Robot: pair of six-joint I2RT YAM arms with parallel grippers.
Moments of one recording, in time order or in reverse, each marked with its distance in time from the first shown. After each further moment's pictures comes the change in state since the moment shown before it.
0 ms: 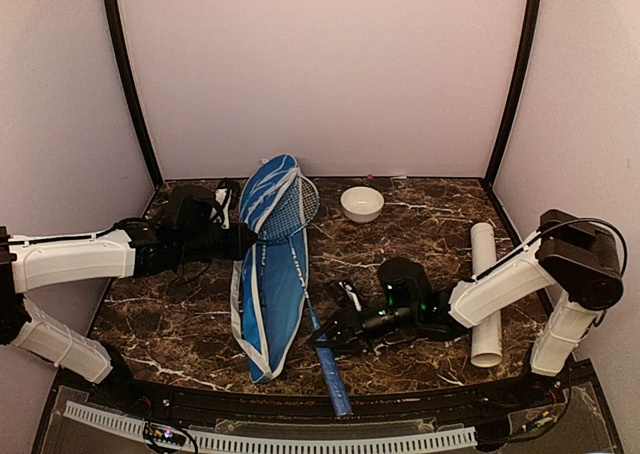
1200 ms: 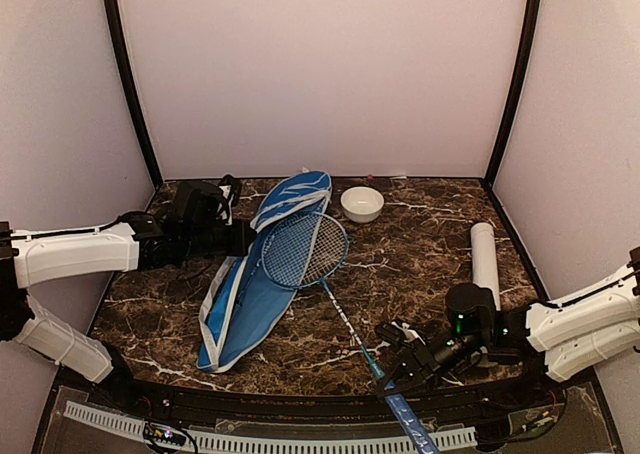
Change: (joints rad) left arm -0.007 0.033 0.066 -0.079 -0.089 -0.030; right arm 0.069 -0.587 -0.381 -0.239 -0.177 0.074
